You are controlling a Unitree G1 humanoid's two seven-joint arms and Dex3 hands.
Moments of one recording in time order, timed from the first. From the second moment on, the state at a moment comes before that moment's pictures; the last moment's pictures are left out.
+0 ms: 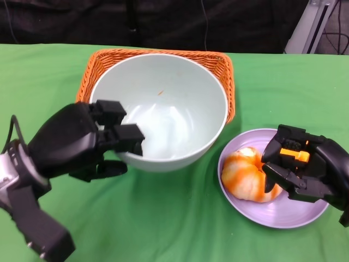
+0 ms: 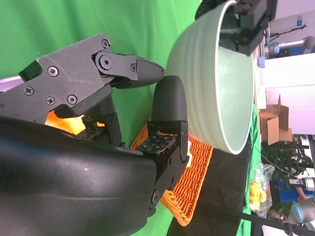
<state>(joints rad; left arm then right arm) -0.65 0.55 -0.36 0.79 1.13 -1.19 0.79 -0.17 -0.18 -0.06 0.21 0.27 -0.02 0.61</state>
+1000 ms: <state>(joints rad) -0.62 0.62 -0.77 1.02 1.26 -1.05 1.20 -0.19 -0.18 -0.06 0.25 0.27 -0.04 0.59</state>
